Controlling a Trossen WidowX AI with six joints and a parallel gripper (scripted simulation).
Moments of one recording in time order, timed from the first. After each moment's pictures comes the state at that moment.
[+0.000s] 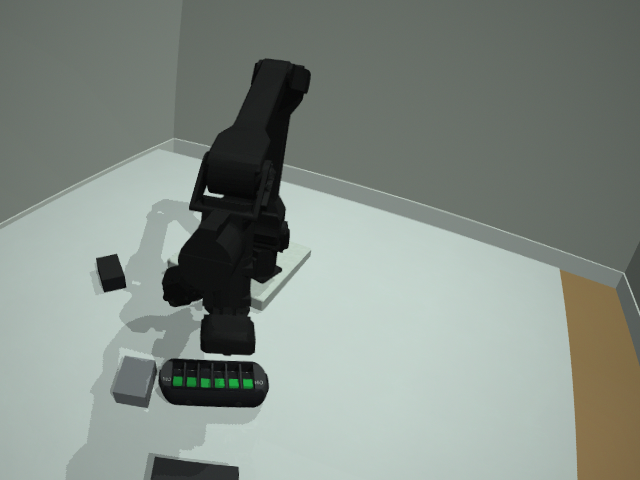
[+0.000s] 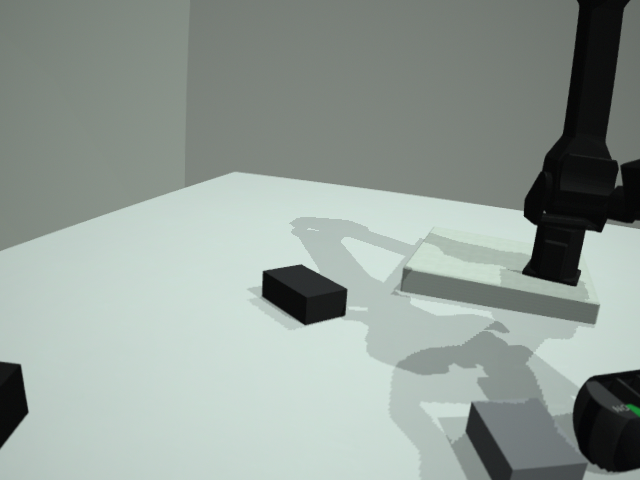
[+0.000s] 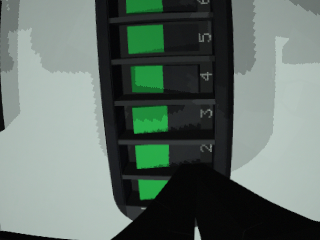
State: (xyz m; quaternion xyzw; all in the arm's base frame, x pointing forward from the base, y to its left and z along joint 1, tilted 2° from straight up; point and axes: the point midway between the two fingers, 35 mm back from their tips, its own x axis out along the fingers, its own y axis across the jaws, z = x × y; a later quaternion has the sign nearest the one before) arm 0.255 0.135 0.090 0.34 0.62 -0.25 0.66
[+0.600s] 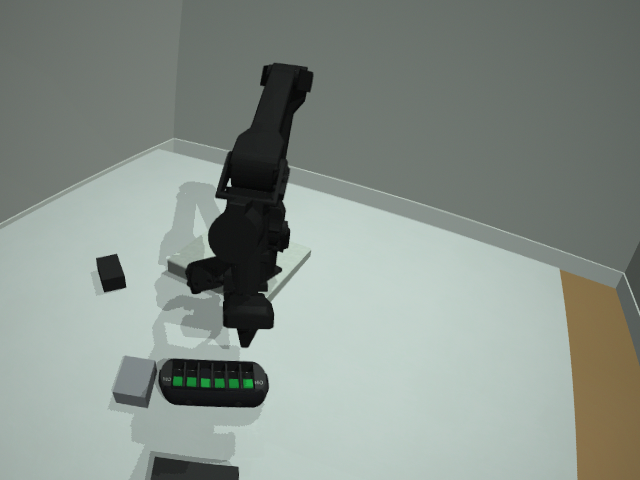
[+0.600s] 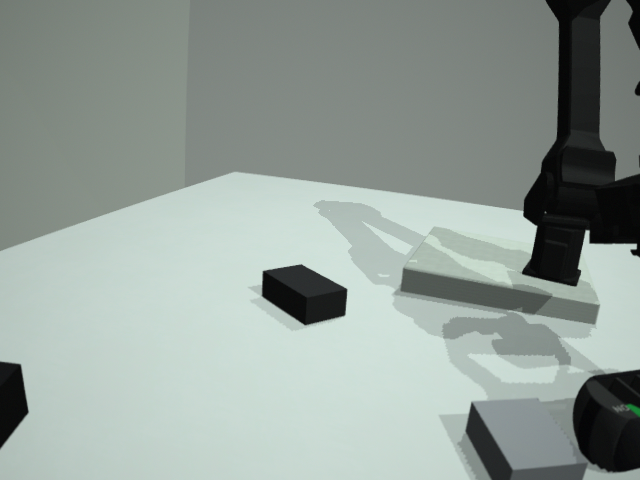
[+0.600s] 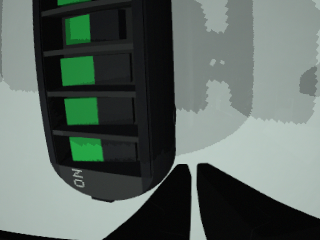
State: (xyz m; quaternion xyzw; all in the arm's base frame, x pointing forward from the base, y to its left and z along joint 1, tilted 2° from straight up) arm 0.207 0.127 0.070 0.39 0.60 -0.19 0.67
